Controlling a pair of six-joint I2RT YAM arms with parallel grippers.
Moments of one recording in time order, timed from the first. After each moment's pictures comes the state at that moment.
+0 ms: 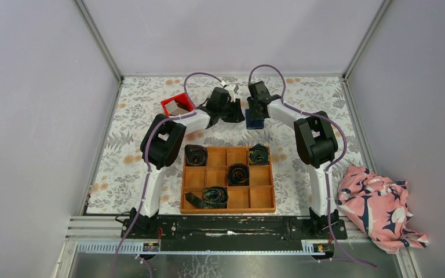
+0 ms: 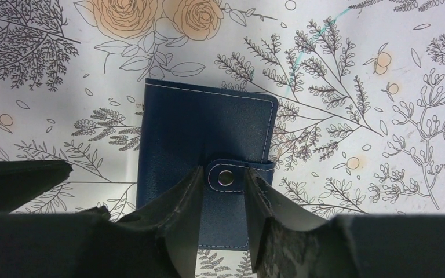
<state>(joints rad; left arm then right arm) -0.48 2.24 1.55 0.07 0.29 -0.38 0.43 2.18 1.62 -0.39 0.21 0.15</state>
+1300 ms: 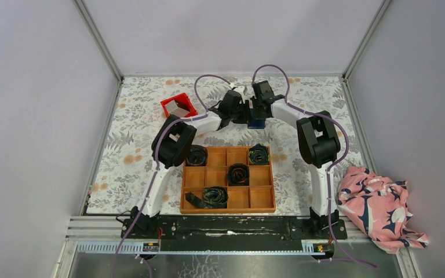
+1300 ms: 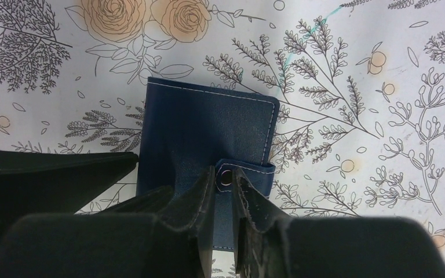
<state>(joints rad) -0.56 2.34 1.67 0.06 0.15 -0.46 0.41 2.17 1.60 -0.36 0.17 0.16</state>
